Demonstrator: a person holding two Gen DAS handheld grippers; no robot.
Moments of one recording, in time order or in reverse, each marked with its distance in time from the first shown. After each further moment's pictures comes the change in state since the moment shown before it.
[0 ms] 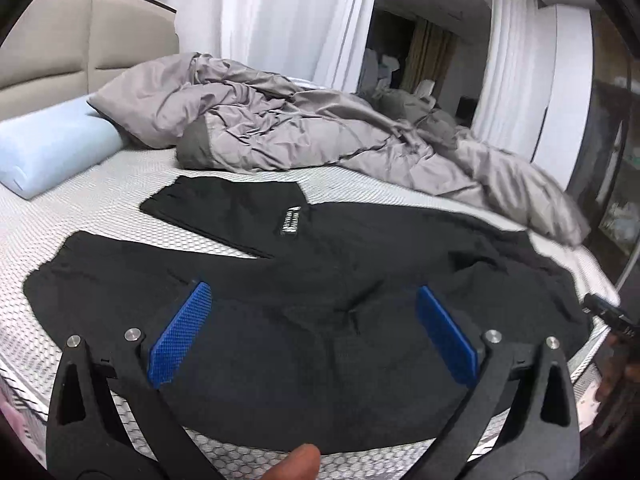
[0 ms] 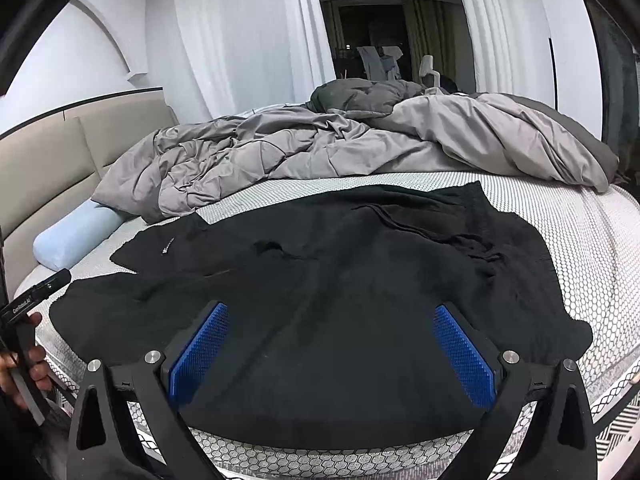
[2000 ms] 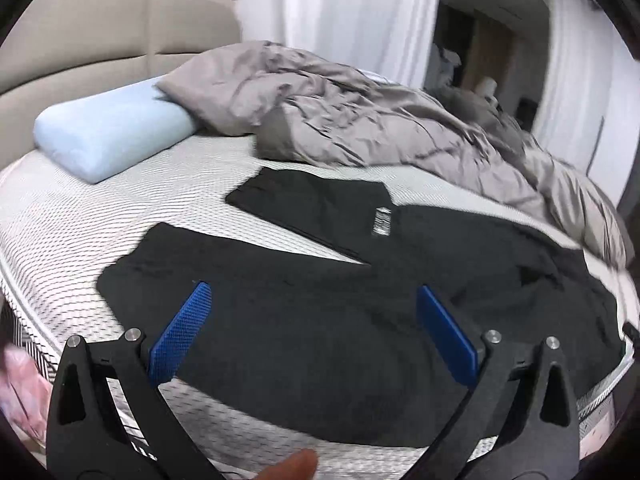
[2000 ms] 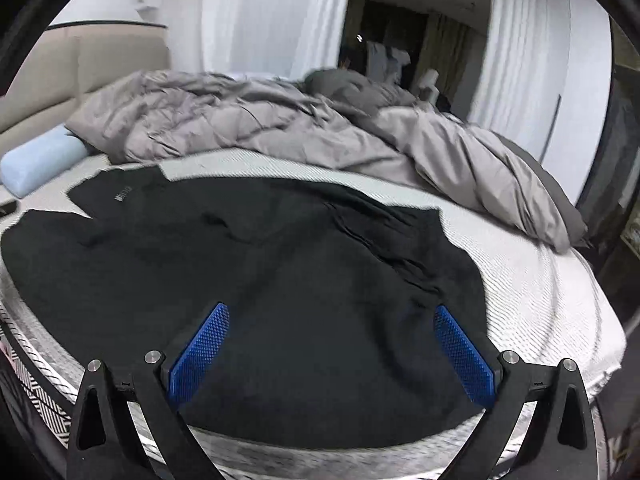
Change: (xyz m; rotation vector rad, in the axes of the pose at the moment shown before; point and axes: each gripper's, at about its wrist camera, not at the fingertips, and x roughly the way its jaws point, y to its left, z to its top) left arm -0.013 0.071 0.022 -0.083 0.043 0.244; right arm 0.002 -0.017 0.018 -0.231 0.081 -0.229
